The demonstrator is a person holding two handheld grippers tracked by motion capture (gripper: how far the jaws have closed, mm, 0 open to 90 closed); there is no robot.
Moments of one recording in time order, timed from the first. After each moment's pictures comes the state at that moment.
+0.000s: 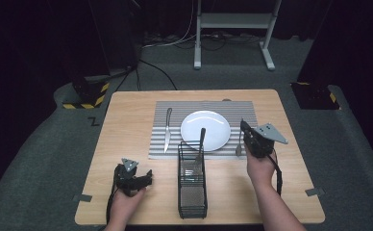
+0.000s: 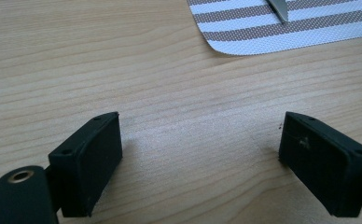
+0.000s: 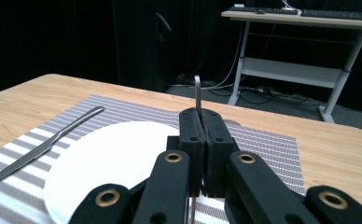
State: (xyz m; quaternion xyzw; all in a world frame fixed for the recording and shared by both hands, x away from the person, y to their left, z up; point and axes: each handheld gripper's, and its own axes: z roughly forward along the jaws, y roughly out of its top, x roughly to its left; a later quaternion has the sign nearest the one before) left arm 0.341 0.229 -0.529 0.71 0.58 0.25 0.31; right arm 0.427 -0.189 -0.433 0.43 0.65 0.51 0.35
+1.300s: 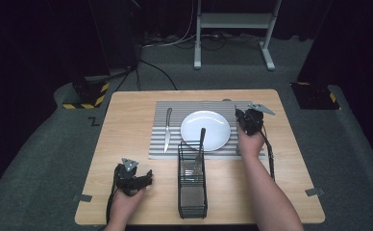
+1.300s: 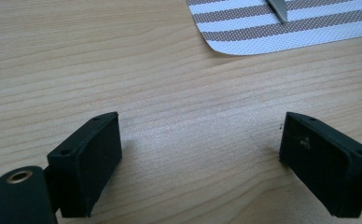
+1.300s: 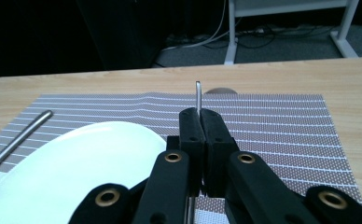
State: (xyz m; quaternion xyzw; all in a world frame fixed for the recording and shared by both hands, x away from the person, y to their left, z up) left arm 0.342 0.229 -0.529 0.71 0.58 0.25 0.31; right arm 0.540 -0.188 -0.472 0.55 0.64 0.48 0.26
